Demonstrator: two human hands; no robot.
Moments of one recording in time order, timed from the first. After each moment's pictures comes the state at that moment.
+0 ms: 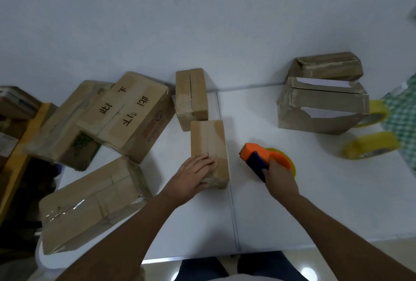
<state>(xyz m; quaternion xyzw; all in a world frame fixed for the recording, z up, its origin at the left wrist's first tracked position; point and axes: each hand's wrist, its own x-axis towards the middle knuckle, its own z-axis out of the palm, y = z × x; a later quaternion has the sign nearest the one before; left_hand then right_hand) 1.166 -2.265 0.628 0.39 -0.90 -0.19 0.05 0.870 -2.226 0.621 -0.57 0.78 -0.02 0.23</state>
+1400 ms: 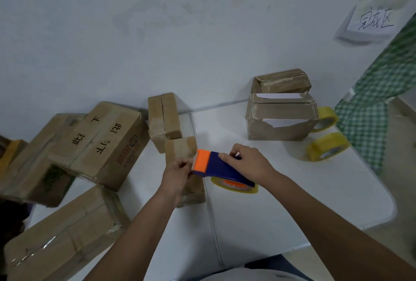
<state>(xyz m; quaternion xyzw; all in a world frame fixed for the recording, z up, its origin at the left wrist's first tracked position) 1.077 -2.275 0.723 0.65 -0.41 -0.58 0.27 0.873 -2.248 0.758 -0.58 0.72 -0.14 0.35</state>
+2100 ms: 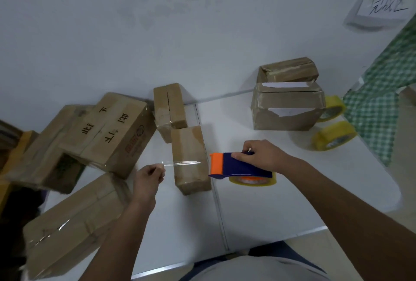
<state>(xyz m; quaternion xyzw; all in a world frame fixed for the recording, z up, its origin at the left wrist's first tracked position) 1.162 -2.253 0.700 0.69 -0.38 -0.49 0.37 0.847 -2.244 0.748 -0.63 0.69 -0.06 0.35</state>
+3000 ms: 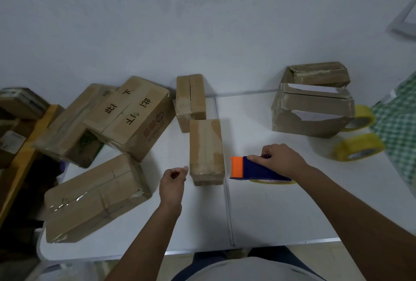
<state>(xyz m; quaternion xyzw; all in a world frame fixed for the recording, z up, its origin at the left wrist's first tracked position) 1.140 -2.214 0.668 0.75 -0.26 -0.47 0.39 0.848 -2.250 0.716 -0.67 0.70 -0.01 0.27</state>
